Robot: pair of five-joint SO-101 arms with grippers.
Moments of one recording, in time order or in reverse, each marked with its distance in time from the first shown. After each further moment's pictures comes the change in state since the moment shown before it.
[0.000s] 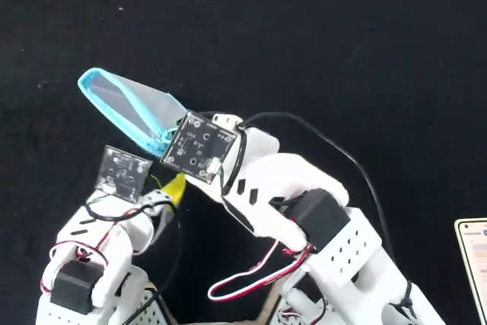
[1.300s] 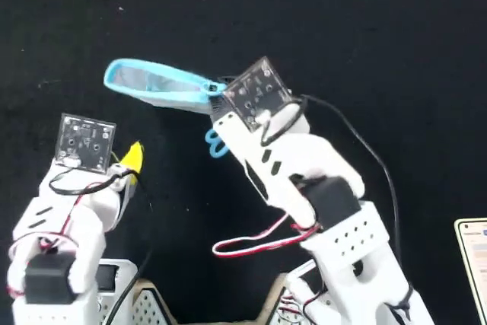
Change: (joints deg) left arm -17.8 17.8 -19.4 0.0 -10.3; right arm 11.6 0.0 2.7 -9.1 -12.2
